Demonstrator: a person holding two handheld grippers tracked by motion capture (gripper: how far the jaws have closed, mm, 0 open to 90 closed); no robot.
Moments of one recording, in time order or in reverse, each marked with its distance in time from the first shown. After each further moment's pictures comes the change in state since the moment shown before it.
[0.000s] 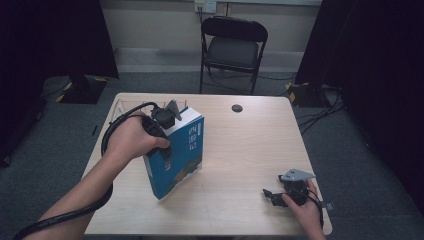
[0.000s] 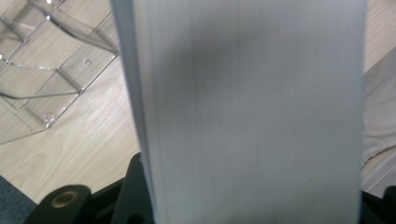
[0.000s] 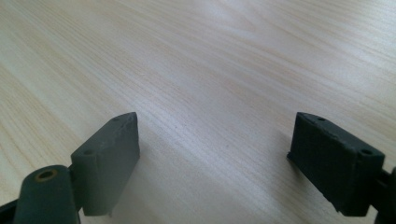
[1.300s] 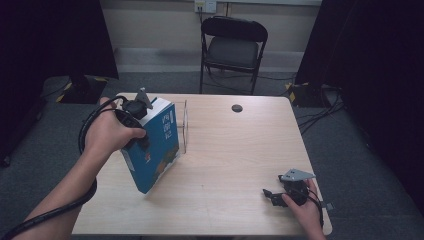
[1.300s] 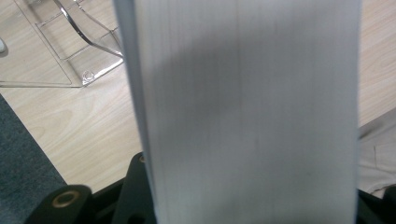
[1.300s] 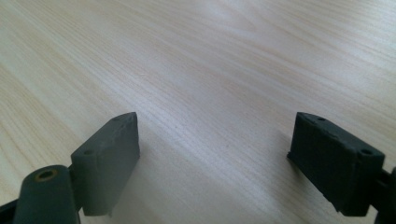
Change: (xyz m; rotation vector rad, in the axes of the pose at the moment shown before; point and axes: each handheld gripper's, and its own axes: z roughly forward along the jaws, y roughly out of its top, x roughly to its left) left arm 0.053 -0.028 -0.011 -0.040 0.028 -0.208; right arm 0.000 0.000 0.000 0.000 0.000 0.000
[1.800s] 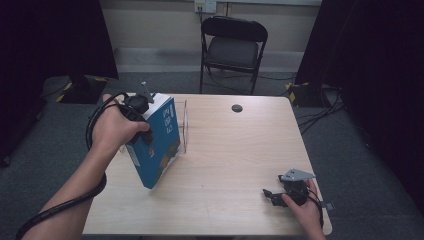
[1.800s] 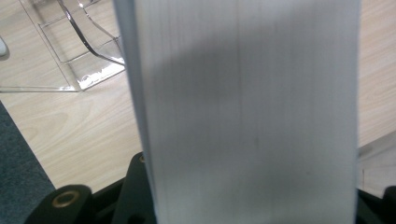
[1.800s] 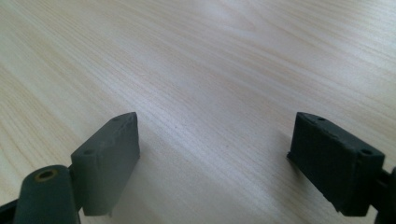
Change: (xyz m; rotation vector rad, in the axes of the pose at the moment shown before) left arm 0.005 0.014 0.006 -0.022 -0.011 -0.118; right arm 0.000 0.000 0.000 0.000 0.000 0.001
